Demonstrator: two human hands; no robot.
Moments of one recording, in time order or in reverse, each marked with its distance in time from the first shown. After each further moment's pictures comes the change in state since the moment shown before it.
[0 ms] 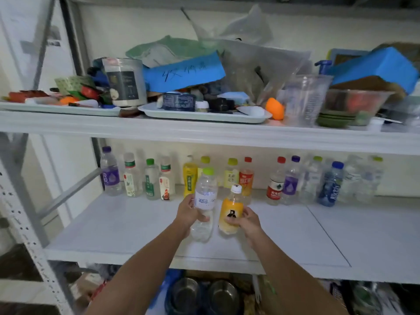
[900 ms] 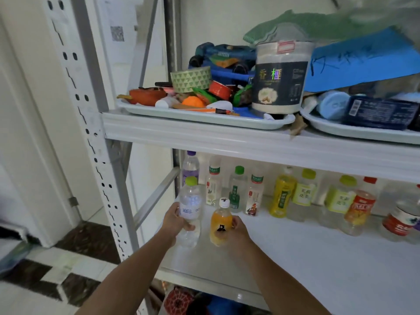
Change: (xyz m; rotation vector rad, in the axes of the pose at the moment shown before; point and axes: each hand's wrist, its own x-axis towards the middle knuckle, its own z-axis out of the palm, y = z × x) left_hand 0.103 -0.033 -0.349 -0.023 0.264 -0.074; right_hand 0.081 0.057 0.352 -0.083 -0.262 0.079
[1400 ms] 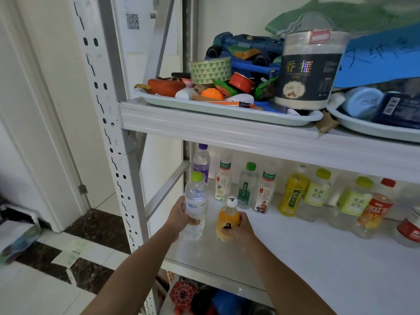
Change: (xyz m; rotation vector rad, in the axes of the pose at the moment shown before) left_hand 0.001 -0.007 -0.018 0.024 -0.075 0.028; right_hand 0.013 0.009 0.009 -0.184 0.015 0.014
